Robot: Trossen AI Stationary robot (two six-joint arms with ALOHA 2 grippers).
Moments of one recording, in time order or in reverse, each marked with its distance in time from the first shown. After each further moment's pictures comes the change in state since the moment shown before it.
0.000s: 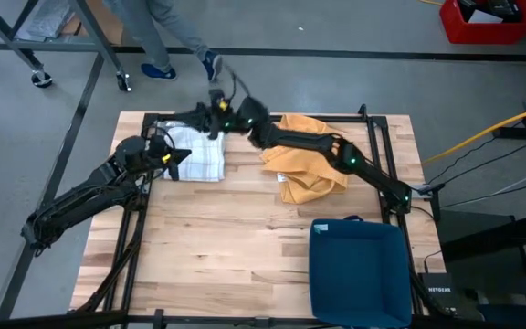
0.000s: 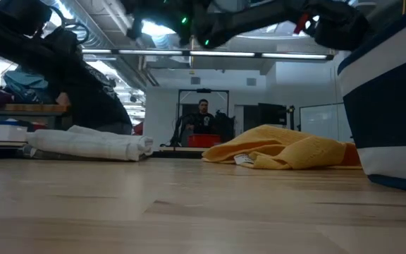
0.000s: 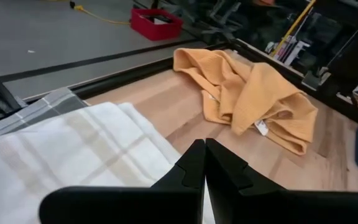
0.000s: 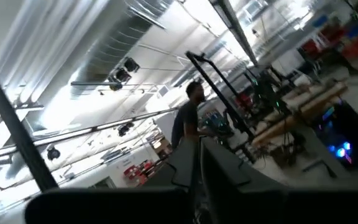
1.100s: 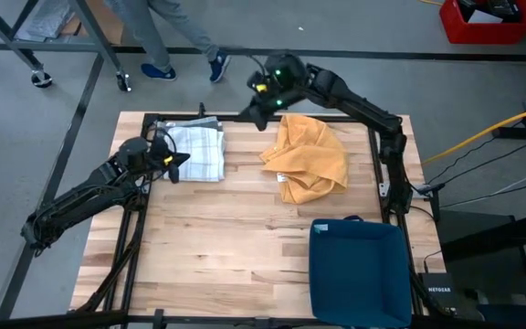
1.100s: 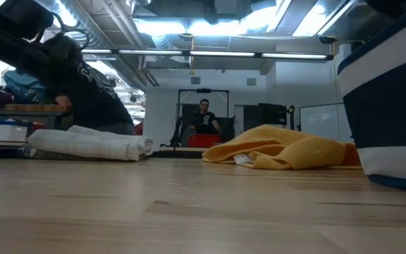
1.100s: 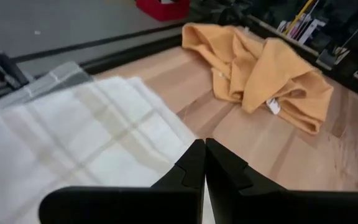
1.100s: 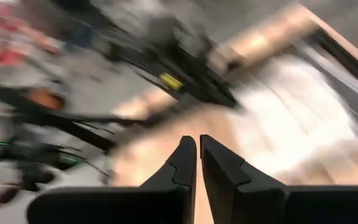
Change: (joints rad) left arm 0.000 0.001 0.000 -0.094 -0.013 0.022; right arm -0.133 -0.485 0.000 -1.522 -0.173 -0.565
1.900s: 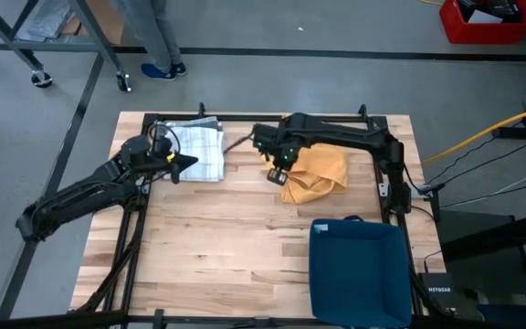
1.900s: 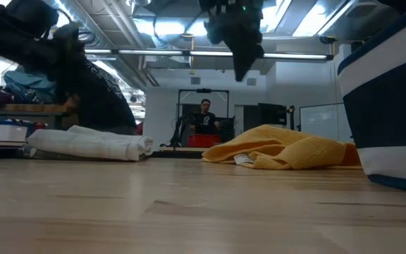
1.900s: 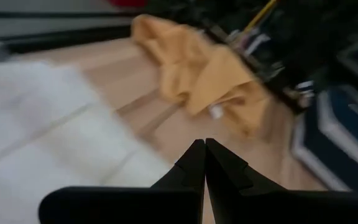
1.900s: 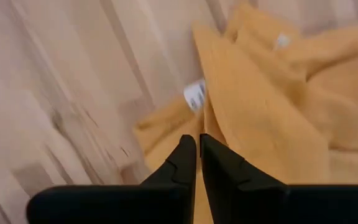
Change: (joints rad) left arm -0.045 0.097 -0.003 0.169 0.167 -0.200; right arm 0.201 -0.003 -0.331 -0.589 0.609 -0.144
